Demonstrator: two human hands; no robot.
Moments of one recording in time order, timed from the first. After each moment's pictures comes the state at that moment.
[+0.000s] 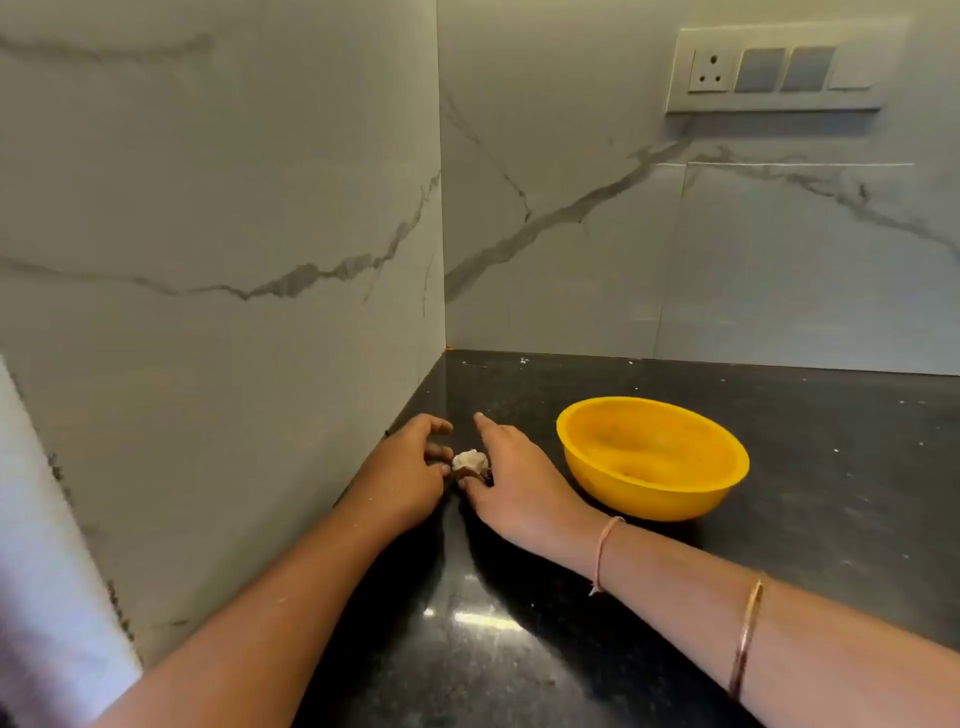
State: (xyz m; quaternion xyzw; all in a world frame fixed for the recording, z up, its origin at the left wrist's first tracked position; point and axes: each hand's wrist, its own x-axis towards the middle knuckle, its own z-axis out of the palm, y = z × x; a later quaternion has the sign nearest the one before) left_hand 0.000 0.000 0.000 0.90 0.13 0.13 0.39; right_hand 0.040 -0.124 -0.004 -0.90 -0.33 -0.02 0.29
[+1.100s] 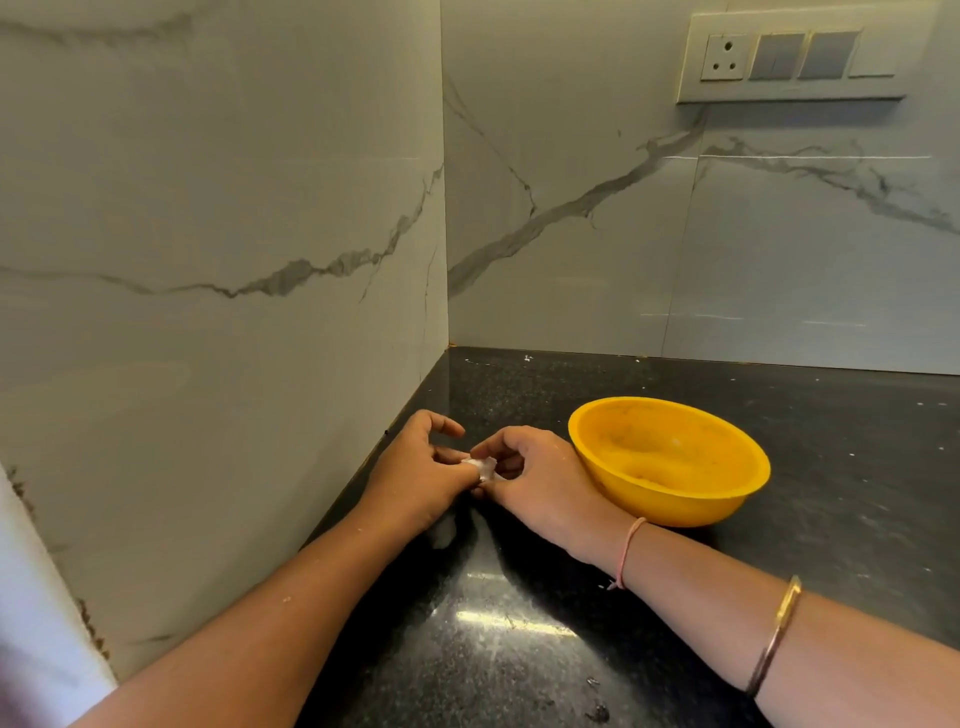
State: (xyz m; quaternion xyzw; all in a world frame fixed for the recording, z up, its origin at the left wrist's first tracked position) left_hand -0.001 -0.013 0.001 0.83 0.14 0.14 0.52; right_hand 0.058 -0.136 -0.011 -0.85 -0.31 -0.03 0.43
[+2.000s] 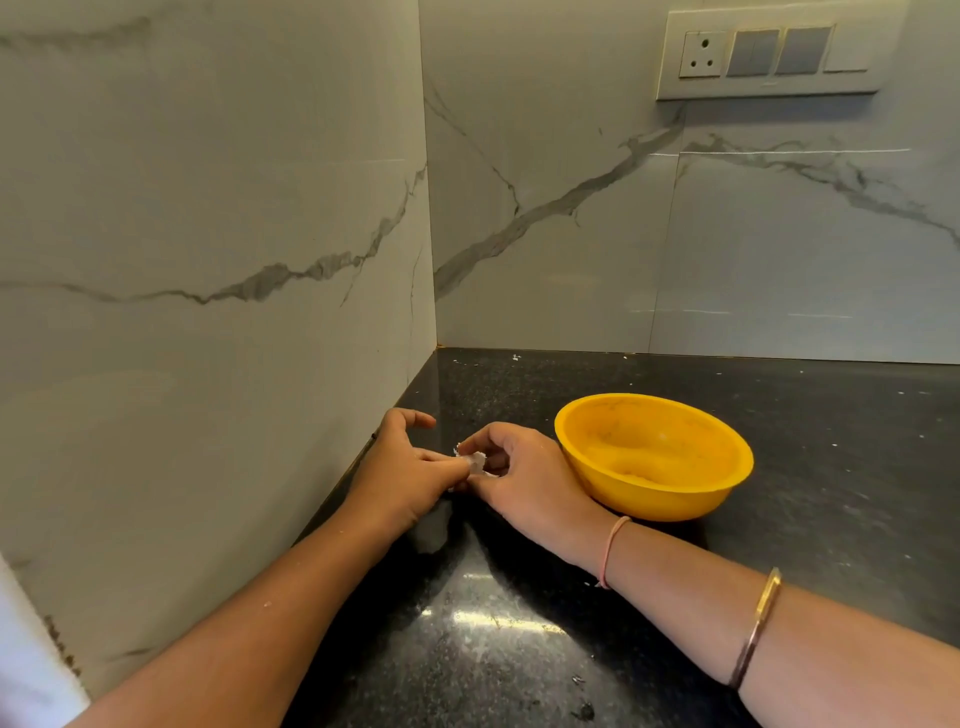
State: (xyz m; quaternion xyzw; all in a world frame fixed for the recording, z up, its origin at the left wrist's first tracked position) left_hand 0.000 -0.015 0.003 0.82 0.15 0.16 0.54; right_hand 0.056 -0.136 -0.011 -0.83 -0.31 -0.04 0.46
